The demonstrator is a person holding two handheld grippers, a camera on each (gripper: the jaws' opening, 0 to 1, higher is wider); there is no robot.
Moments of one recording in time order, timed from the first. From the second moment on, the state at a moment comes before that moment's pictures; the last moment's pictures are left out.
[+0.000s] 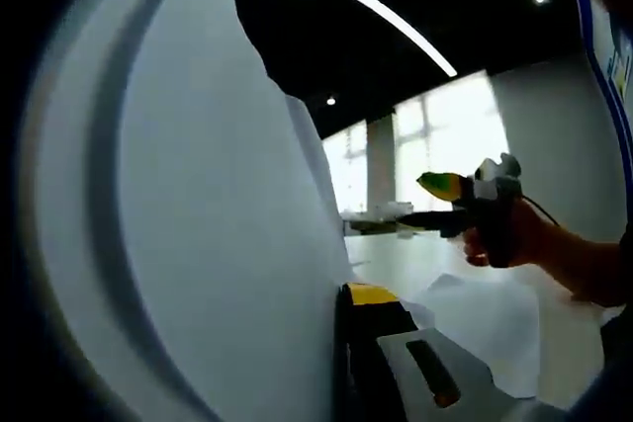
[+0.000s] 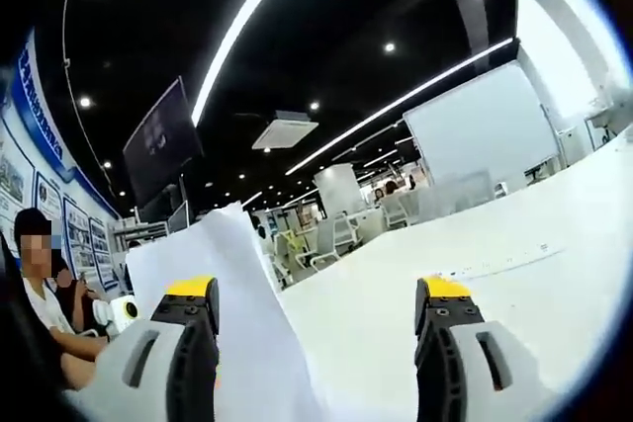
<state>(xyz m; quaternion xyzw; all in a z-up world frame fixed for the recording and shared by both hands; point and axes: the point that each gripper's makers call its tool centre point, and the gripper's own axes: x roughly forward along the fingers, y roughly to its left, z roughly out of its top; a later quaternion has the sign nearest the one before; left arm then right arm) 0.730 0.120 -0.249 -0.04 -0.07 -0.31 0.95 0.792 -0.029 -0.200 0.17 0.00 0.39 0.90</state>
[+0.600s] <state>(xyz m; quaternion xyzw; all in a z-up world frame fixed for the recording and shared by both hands) 0.730 0.122 -0.249 -0.04 -0.07 -0.31 0.95 0.783 -0.052 -0.220 0.18 0.02 0.37 0.91</state>
